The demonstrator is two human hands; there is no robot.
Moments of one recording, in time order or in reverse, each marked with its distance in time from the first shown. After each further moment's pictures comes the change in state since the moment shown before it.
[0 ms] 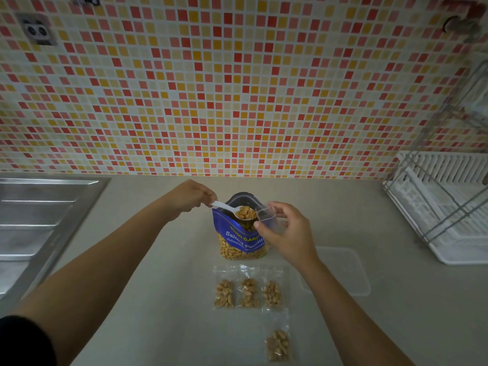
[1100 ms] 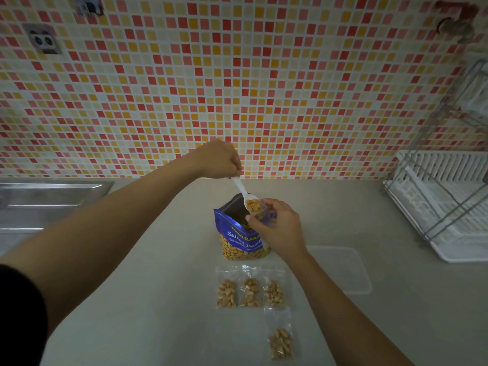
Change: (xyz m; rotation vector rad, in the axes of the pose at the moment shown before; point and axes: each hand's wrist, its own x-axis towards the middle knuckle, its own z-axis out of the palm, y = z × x) left_hand -0.019 0.096 -0.014 0.721 0.039 0.464; right_hand 0.010 -0.012 0.019 -0.084 0.049 0.049
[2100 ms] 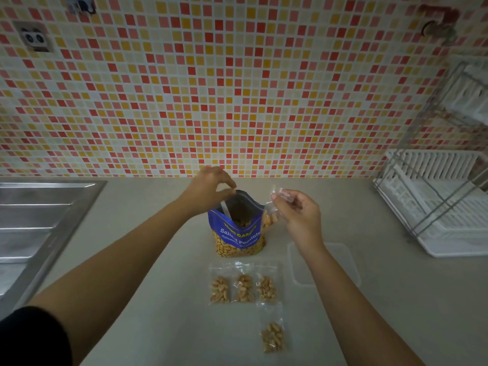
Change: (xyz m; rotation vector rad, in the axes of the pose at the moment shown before) left_hand -0.010 -0.030 0.082 -0.065 0.247 0.038; right_hand 0.002 0.003 -0.041 0.529 0.157 0.187
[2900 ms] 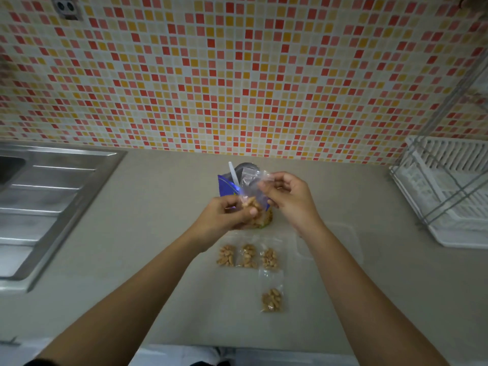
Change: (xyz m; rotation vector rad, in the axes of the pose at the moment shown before) left_hand -0.114 0.062 0.036 -1.282 -0.042 -0.337; right_hand -0.031 -0.017 0.007 0.008 -0.368 0.045
